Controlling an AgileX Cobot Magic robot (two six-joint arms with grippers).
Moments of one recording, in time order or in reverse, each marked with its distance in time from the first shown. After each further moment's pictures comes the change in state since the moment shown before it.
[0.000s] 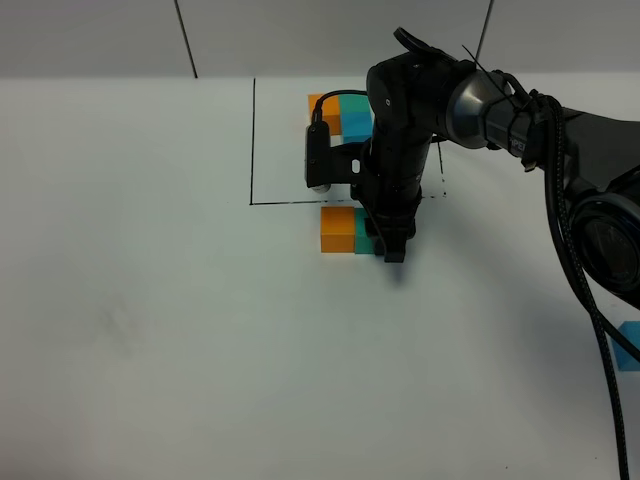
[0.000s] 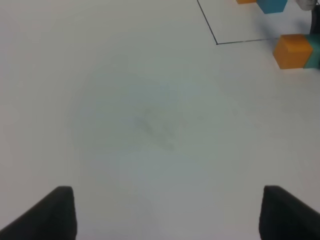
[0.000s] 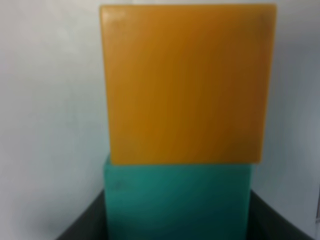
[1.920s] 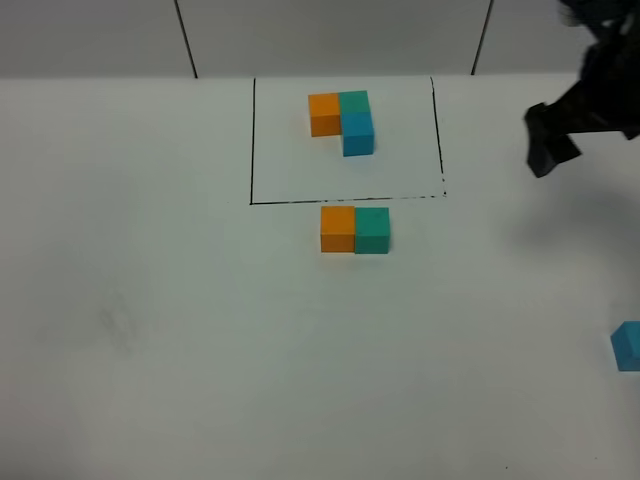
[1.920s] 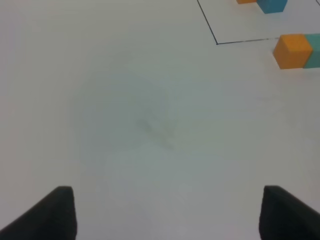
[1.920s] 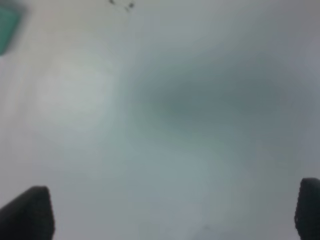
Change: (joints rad) left arm 0.000 0.000 0.000 0.000 0.000 0.000; right arm -0.394 -0.652 0.413 -0.018 0.040 0.824
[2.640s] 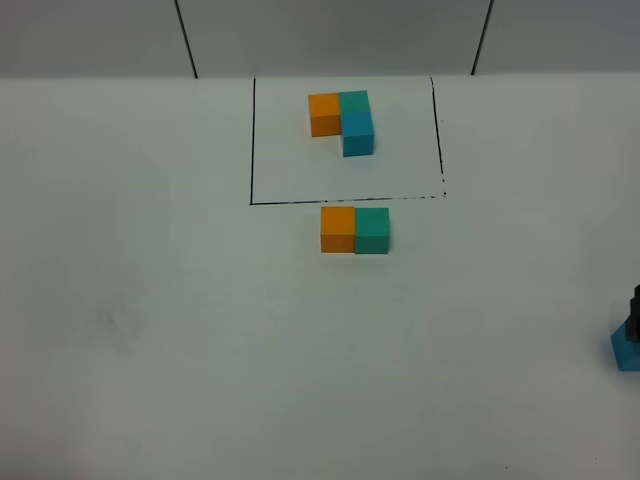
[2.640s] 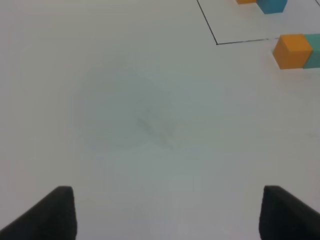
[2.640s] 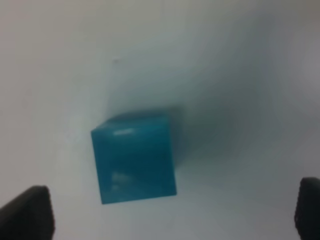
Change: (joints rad) left arm 0.000 0.000 0.000 0.000 0.000 0.000; right arm -0.283 -0.346 0.876 0.020 -0.557 0.175
